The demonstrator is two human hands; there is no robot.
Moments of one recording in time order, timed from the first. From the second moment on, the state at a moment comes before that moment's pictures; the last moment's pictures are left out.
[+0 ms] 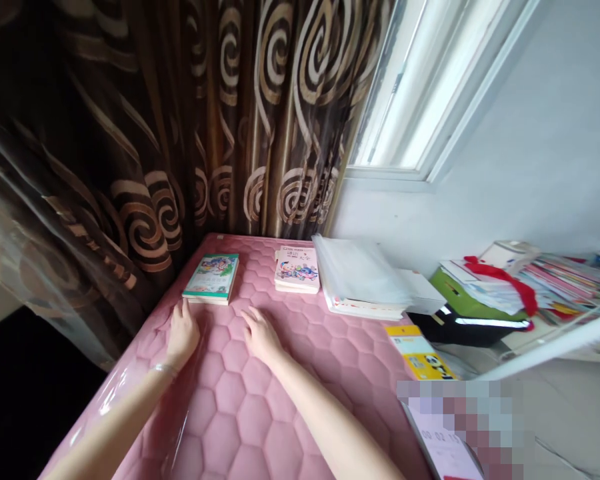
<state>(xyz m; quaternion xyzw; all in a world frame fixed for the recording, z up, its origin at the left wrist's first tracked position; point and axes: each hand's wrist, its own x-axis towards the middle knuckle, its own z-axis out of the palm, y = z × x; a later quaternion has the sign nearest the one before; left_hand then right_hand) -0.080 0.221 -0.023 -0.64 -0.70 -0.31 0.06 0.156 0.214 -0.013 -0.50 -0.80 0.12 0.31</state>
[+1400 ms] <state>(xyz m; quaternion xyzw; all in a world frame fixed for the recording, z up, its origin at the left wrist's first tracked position) 0.047 0.149 -0.026 -0.74 -0.51 -0.42 -0.13 0.273 0.290 0.046 -0.61 -0.76 -0.19 0.10</state>
